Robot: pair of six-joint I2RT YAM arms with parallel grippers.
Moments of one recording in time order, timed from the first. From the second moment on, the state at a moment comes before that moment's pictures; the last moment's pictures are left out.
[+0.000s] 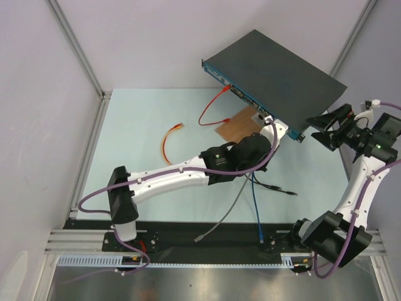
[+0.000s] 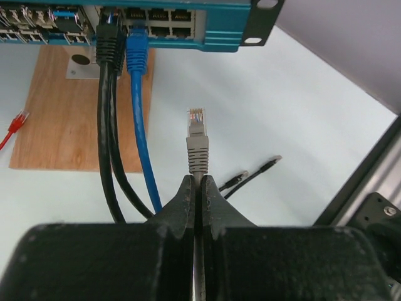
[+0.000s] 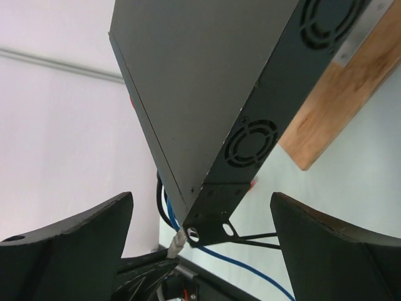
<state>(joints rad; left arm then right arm) -1.25 1.80 1.75 -0.36 -0.36 -0.21 -0.65 1.16 1.24 -0.72 -1.09 0.46</state>
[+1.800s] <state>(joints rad) -1.18 1.97 1.92 -0.31 -0.38 -0.02 -0.47 1.16 1.04 -0.38 -1.06 0.71</state>
